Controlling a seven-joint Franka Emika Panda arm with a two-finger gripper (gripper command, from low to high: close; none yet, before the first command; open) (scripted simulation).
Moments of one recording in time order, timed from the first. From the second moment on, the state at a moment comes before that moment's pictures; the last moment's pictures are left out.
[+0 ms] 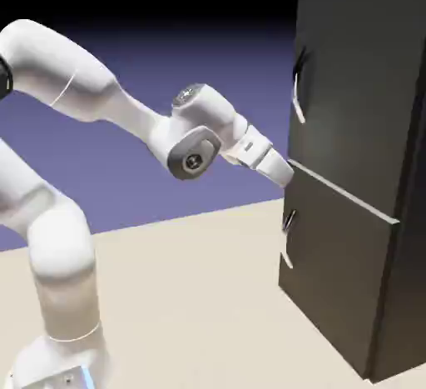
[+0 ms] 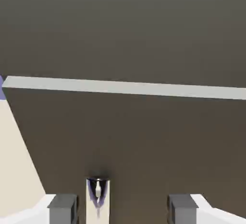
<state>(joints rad) -0.02 -0.58 0.03 -2.79 0.12 3.03 0.65</state>
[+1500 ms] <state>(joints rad) -0.57 -0.83 0.59 -2.49 2.07 2.95 -0.86</state>
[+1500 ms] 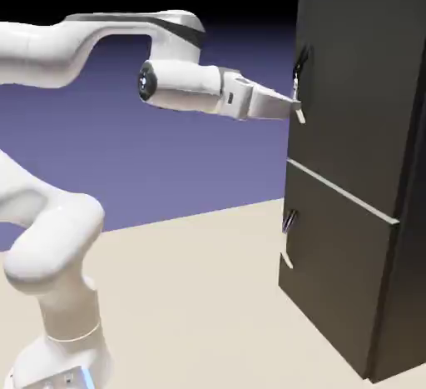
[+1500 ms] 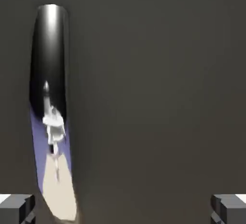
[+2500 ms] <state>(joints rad) -0.51 -0.90 0.46 -2.58 2.21 2.66 -1.10</state>
